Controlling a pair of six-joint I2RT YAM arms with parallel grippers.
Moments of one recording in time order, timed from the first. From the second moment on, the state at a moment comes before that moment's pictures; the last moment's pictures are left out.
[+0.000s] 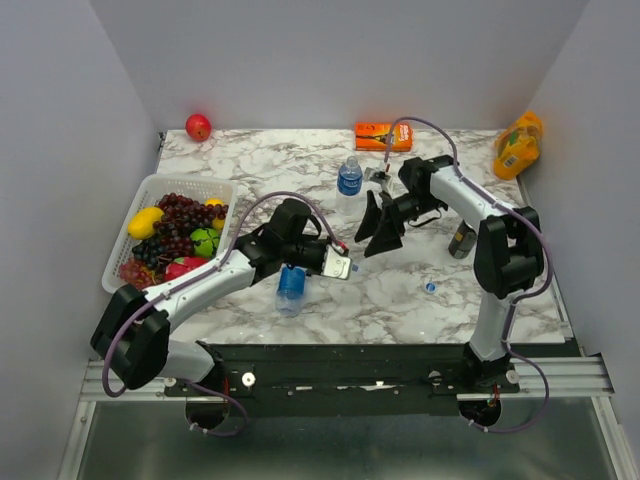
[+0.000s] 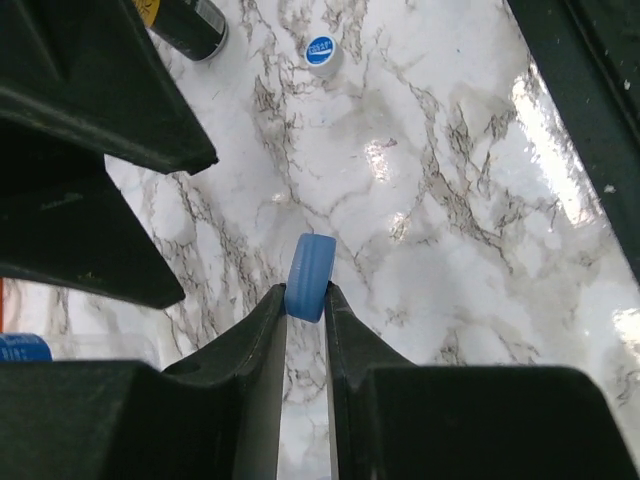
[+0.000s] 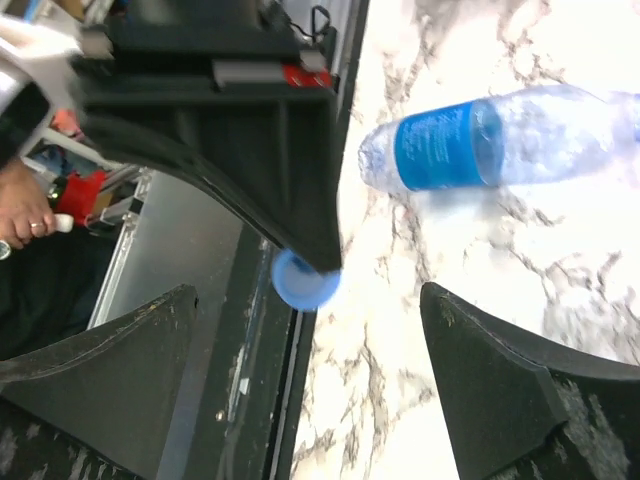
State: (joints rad) left arm -0.72 1.35 0.88 -0.16 0.77 0.94; right arm 0.32 1.94 1.56 -1.36 -1.41 -1.07
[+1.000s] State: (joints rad) left arm -0.73 1.95 1.19 -0.33 0.85 -0.16; right arm 0.28 1.12 0.99 -0.30 -0.40 -0.20
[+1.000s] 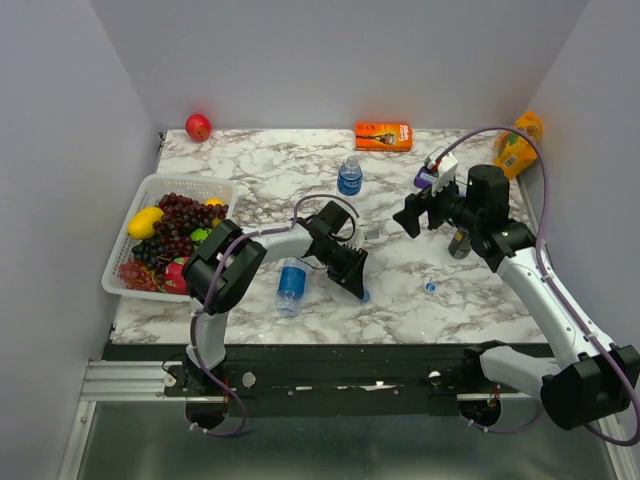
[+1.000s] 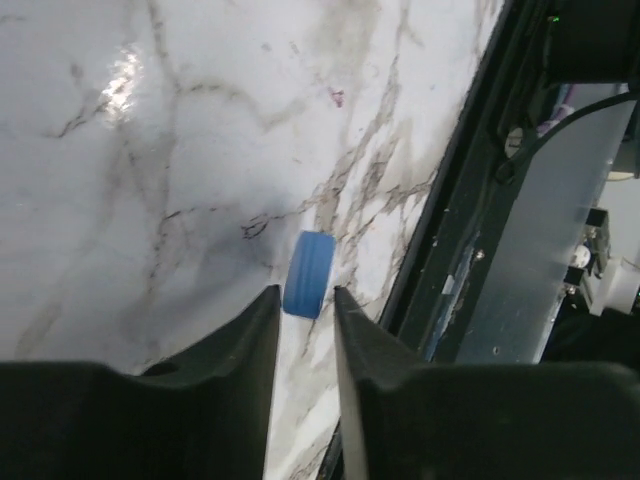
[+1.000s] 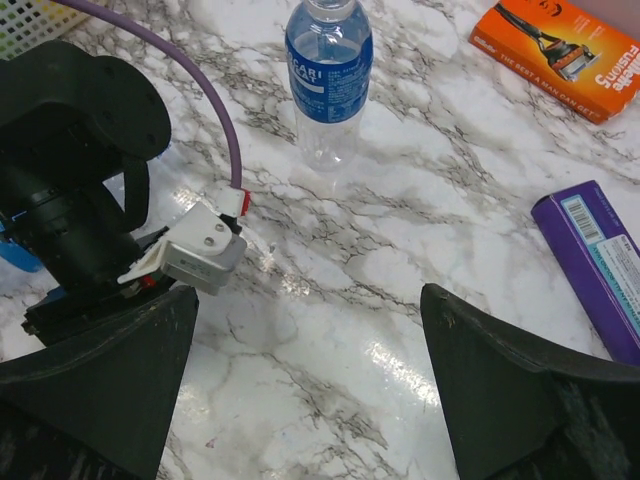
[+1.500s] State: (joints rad) left arm -0.73 1.94 1.19 -0.36 0.73 -0.20; right arm 0.28 1.11 0.99 -0.30 -0.40 -0.21
